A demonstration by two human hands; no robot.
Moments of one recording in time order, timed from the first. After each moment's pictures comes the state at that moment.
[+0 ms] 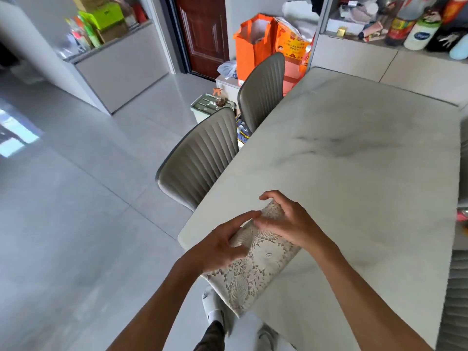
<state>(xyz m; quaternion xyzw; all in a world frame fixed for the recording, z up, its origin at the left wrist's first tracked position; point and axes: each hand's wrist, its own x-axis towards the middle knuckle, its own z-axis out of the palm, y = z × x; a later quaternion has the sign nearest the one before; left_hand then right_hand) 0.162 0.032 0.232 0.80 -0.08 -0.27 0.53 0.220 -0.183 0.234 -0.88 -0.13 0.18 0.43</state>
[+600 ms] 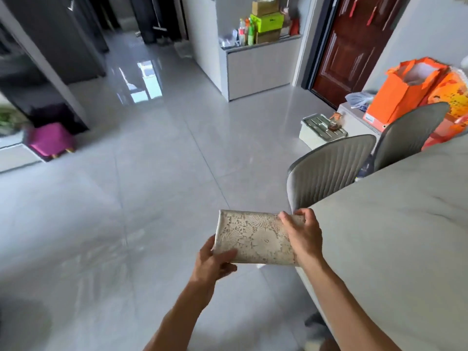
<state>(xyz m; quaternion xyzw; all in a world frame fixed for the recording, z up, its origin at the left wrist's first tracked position) -0.071 0.234 0.198 0.49 0.41 0.07 0.76 0.110 0.095 0.204 -0.87 -0.03 0.13 0.48</state>
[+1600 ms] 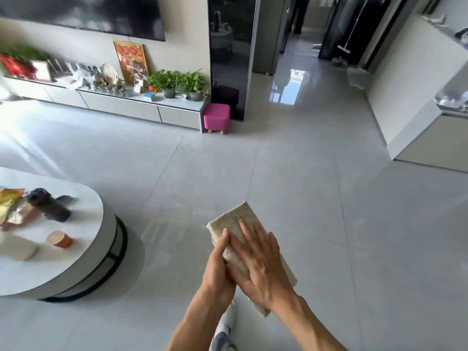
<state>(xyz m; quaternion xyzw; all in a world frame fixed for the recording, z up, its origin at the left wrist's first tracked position) -0.412 0.775 0.212 0.17 0.42 0.36 0.82 -0.293 0.740 0.200 -0.66 -0.72 0.15 0.15</state>
